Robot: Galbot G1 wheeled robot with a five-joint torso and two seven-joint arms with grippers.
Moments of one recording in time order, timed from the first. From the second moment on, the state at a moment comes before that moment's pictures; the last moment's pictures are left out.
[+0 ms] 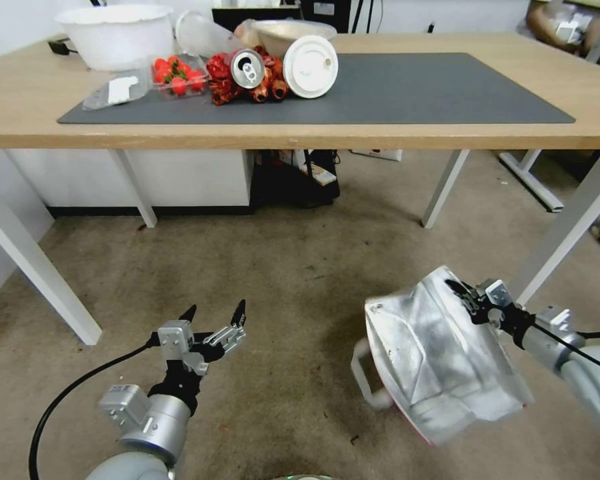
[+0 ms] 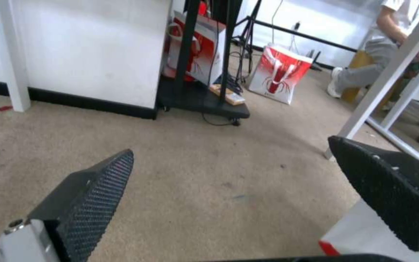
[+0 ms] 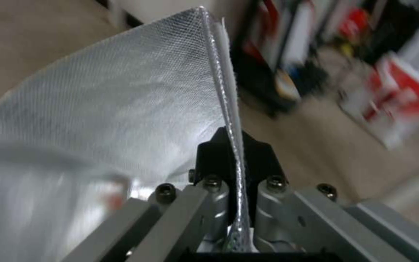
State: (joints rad) left arm 1.81 -1.50 -0.52 -2.39 -0.38 0.24 0.02; right arm -1.44 0.81 0.77 1.86 0.35 -0.03 -0.64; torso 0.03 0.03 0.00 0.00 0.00
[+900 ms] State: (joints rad) left arm 1.80 -1.49 -0.53 -2.40 -0.44 0.19 -0.05; right arm -1.41 0.76 0.75 1.83 1.01 -0.13 -1.31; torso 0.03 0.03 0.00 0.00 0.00
